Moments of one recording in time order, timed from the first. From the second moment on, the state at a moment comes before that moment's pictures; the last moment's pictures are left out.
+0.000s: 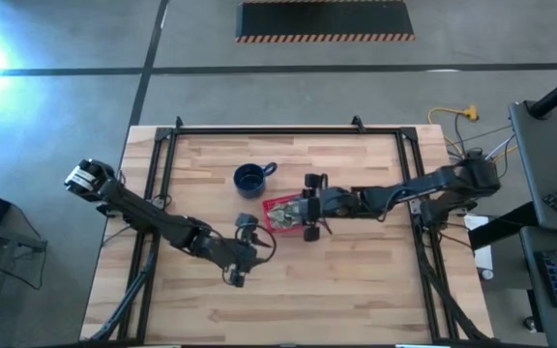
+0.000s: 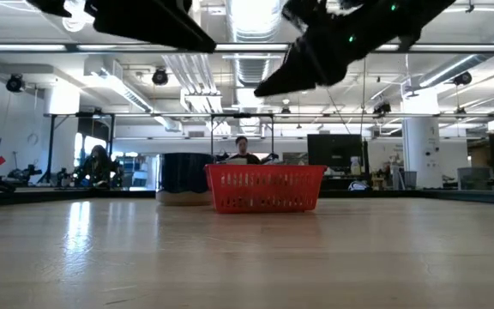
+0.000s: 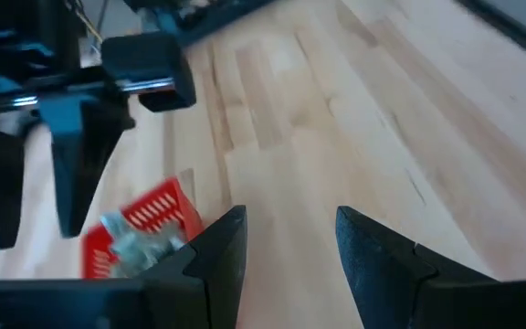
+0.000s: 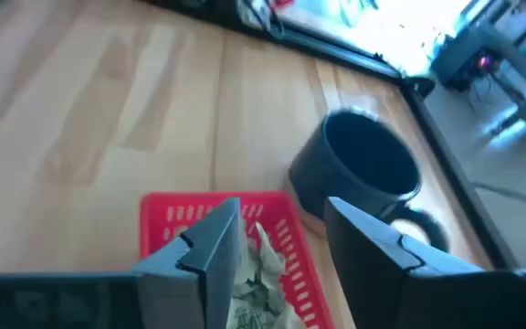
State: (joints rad) left arm -0.45 1.45 0.89 -0.01 -0.40 0.15; right arm 0.07 1.58 0.86 0.24 0.25 -0.22
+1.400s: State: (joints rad) left arm -0.15 0.42 0.44 0.03 -0.31 0.25; right arm 0.15 0.79 0.55 0.16 0.18 -0.18
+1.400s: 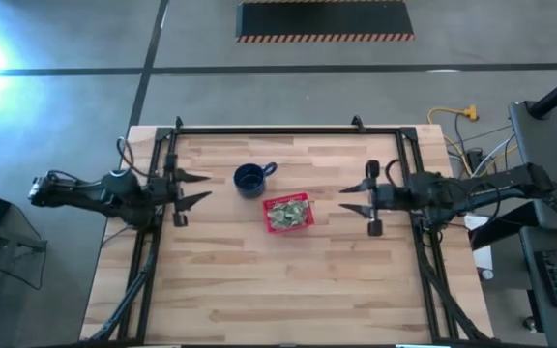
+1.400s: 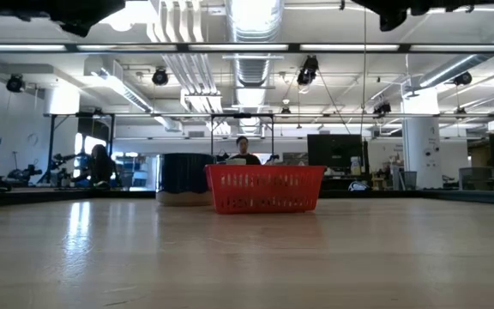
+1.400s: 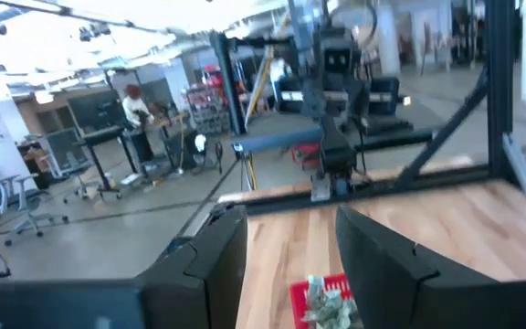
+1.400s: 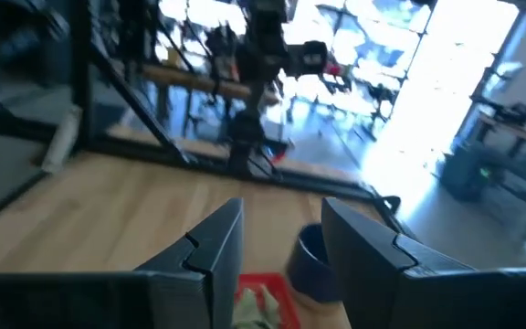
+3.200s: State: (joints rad) left arm -0.15 0.03 0.22 -0.15 -0.38 0.21; right arm 0.04 0.00 0.03 0.01 0.05 0.00
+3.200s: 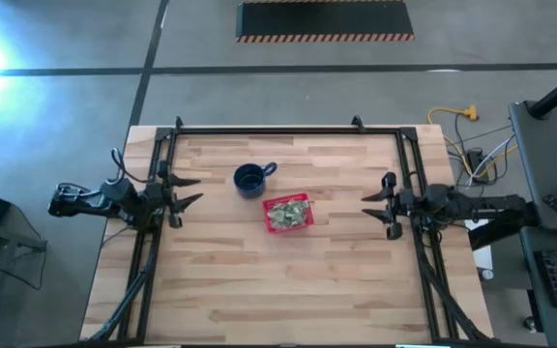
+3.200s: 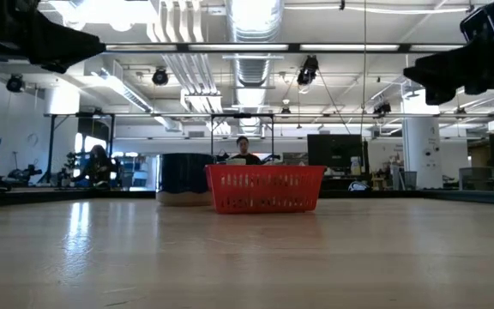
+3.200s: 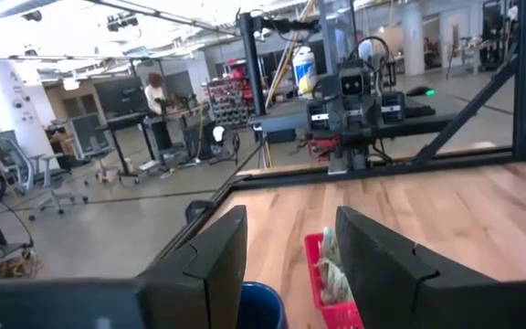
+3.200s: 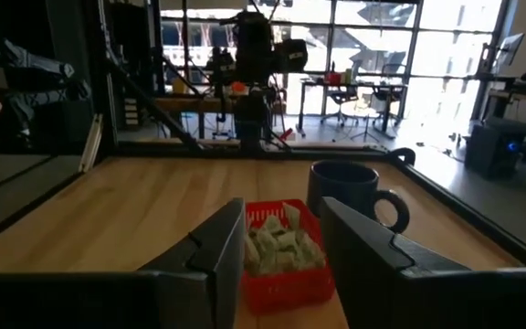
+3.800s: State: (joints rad) left arm -0.15 0.03 0.15 -0.16 -0.40 0.21; right arm 0.04 0.01 0.01 0.00 0.05 -0.06
